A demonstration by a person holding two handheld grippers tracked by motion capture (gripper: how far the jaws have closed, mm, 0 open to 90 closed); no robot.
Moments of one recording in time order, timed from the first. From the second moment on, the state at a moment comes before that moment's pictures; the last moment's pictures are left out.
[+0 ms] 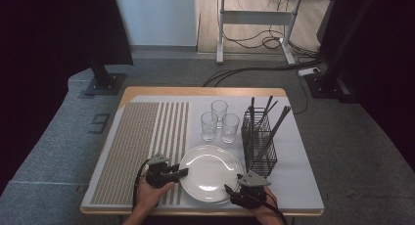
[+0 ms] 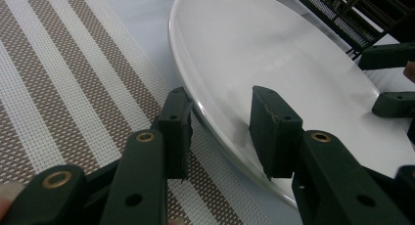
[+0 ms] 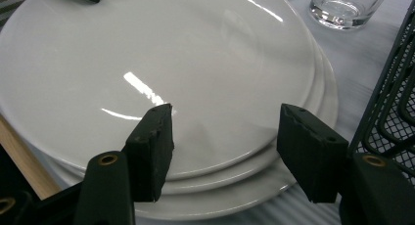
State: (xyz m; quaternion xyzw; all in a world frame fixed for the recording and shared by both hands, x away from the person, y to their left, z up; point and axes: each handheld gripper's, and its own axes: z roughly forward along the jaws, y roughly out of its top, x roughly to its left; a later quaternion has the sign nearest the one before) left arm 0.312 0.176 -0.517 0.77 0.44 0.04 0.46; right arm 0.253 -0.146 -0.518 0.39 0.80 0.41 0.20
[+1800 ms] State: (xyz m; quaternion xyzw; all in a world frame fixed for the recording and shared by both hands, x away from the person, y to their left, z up) left arm 0.311 0.193 -0.507 0.74 0.44 0.03 0.50; right arm 0.254 -0.143 -0.522 0.38 0.81 0.42 0.18
